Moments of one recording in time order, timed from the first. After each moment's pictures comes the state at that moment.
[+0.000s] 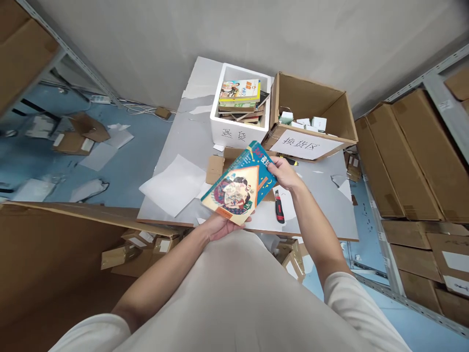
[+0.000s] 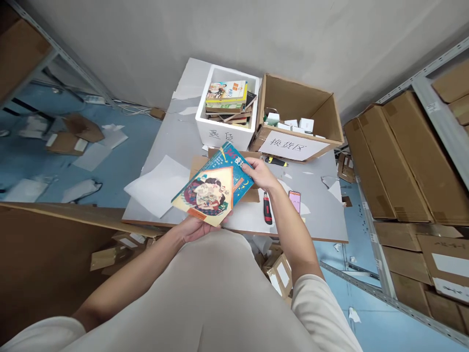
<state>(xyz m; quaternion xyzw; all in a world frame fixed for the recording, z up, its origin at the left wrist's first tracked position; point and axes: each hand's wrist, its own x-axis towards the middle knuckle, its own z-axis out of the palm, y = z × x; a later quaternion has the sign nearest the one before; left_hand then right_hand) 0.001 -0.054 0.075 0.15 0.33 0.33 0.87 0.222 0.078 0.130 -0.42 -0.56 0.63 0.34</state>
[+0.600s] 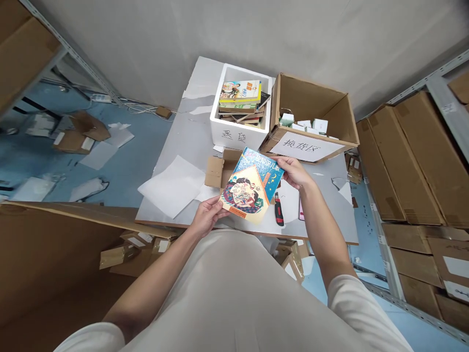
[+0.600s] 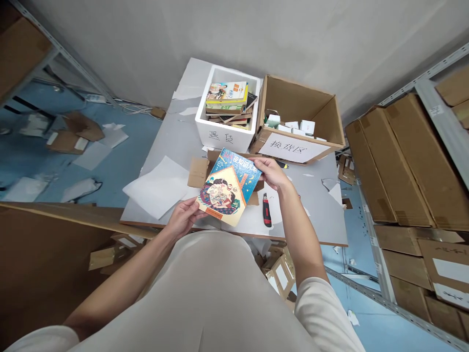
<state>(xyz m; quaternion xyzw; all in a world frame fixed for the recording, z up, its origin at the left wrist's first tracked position) -0.024 -0.045 0.061 0.24 0.43 0.48 0.73 0.253 0.094 0.137 -0.47 -0.49 0.65 0.34</state>
